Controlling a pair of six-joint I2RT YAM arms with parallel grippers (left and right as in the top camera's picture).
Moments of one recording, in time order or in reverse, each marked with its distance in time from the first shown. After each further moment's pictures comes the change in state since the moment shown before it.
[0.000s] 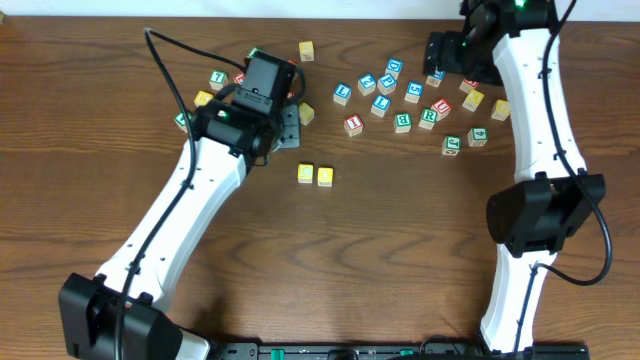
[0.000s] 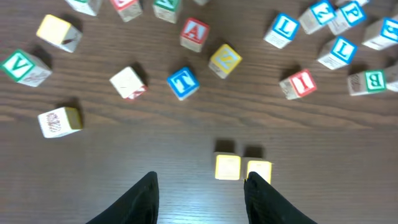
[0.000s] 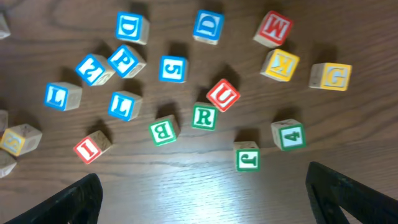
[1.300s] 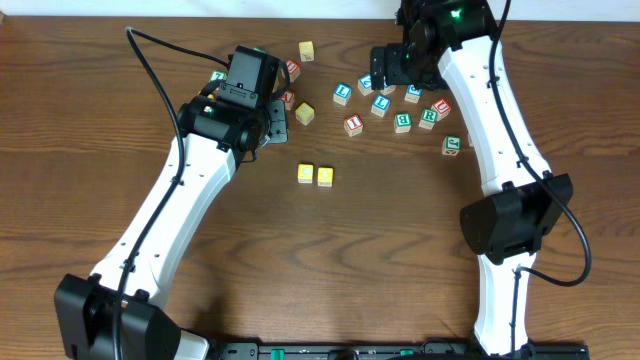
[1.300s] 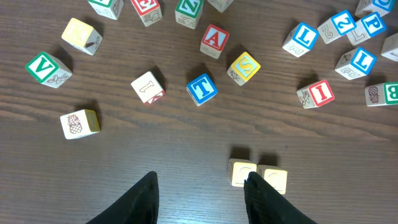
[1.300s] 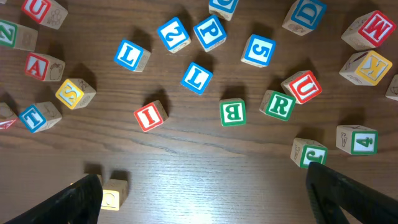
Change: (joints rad) left arm 0.044 0.000 0.000 0.000 -0.004 0.018; right arm 0.178 0.000 0.000 0.008 -0.003 -0.006
